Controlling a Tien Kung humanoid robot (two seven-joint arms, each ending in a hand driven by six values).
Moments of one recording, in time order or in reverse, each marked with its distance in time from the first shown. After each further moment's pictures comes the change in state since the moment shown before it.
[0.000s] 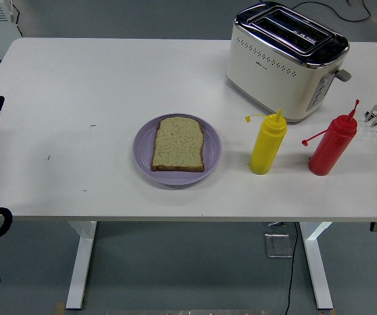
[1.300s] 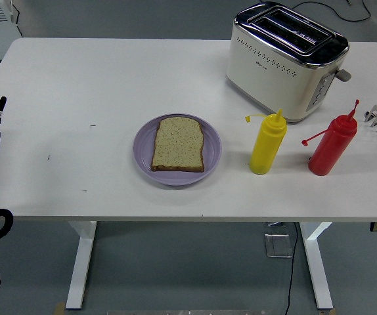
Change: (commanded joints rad) left arm 0.008 0.002 0.012 -0.008 -0.001 -0.003 0.000; right arm -0.008 0.007 0.010 -0.018 0.004 -0.013 0.020
